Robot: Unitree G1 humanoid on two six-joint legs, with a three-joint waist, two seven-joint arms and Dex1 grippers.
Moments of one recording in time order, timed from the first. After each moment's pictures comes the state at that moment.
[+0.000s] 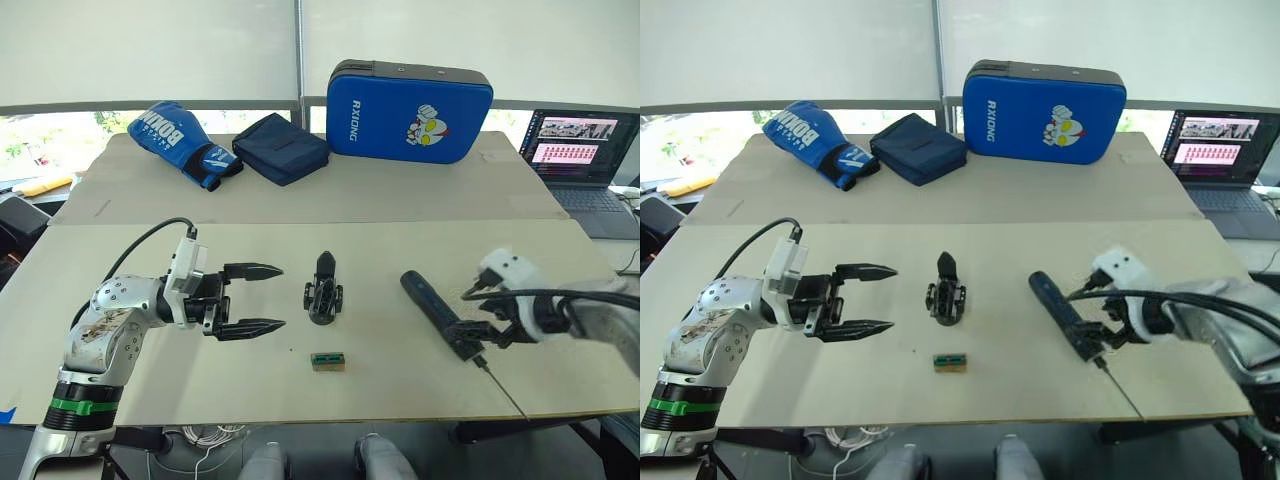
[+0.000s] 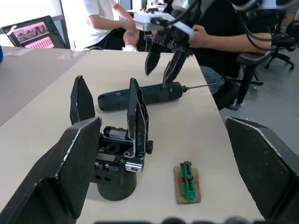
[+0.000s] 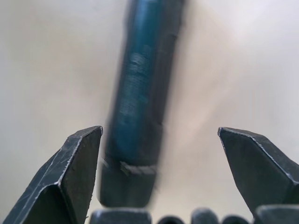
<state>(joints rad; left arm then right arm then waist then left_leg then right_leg) -0.34 0.68 0.08 -0.11 -0.63 0.30 -1.38 -0.53 -1.15 0.13 -0.34 0.58 1.44 0.73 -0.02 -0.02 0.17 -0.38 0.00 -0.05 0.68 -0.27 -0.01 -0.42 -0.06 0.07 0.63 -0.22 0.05</state>
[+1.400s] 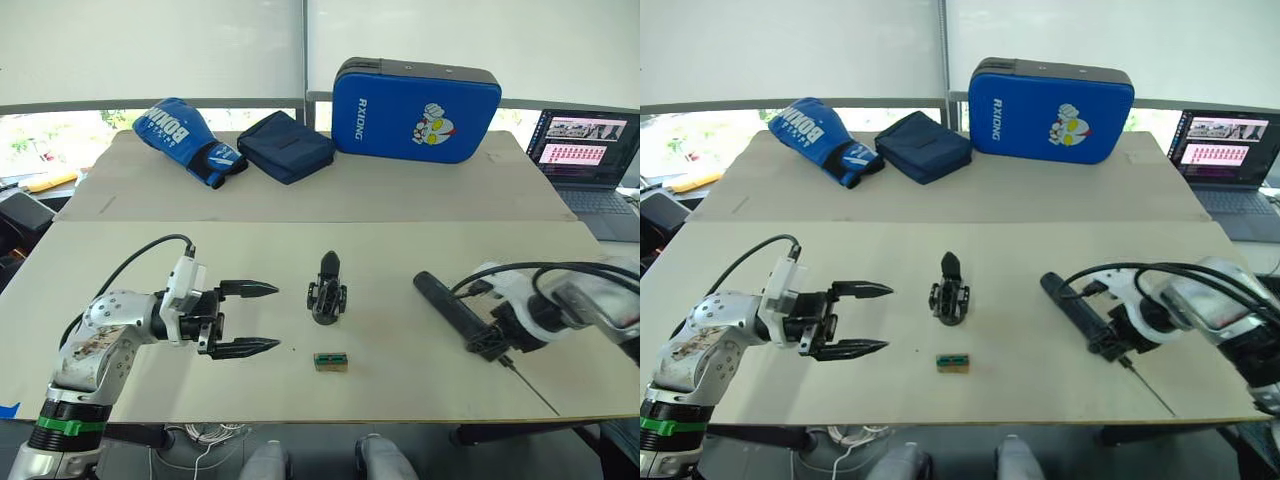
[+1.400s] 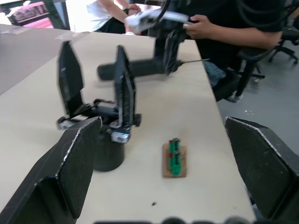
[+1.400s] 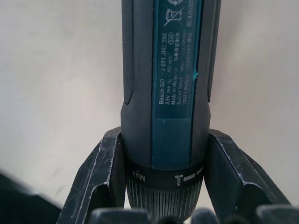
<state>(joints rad) -0.24 0.73 0.10 -0.11 -0.61 0.24 -1.38 -0.67 -1.22 0.34 -0.13 0.57 1.43 0.96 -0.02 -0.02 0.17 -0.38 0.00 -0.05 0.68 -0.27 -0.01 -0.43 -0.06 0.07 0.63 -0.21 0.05</state>
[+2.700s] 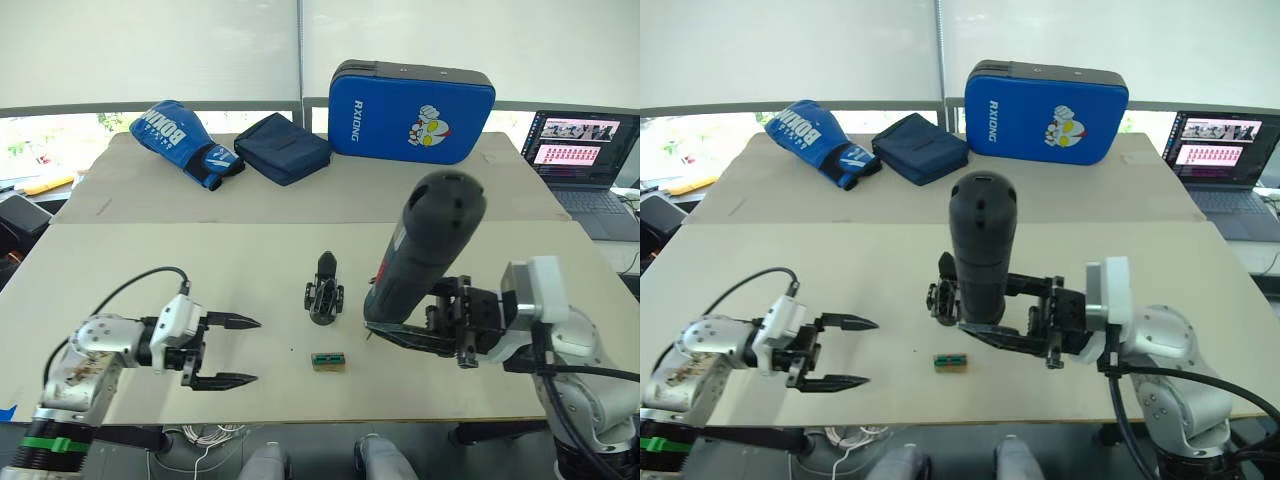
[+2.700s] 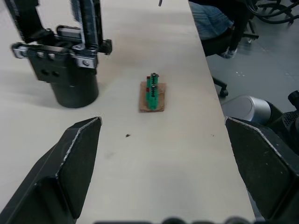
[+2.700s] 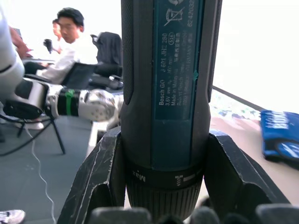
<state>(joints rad) -0.12 0.71 0.01 -0.05 -0.45 0.06 -1.44 -0.19 -0.50 -0.08 -0.64 0.70 0.35 1.08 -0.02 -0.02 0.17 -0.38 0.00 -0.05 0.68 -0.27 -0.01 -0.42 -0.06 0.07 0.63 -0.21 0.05</state>
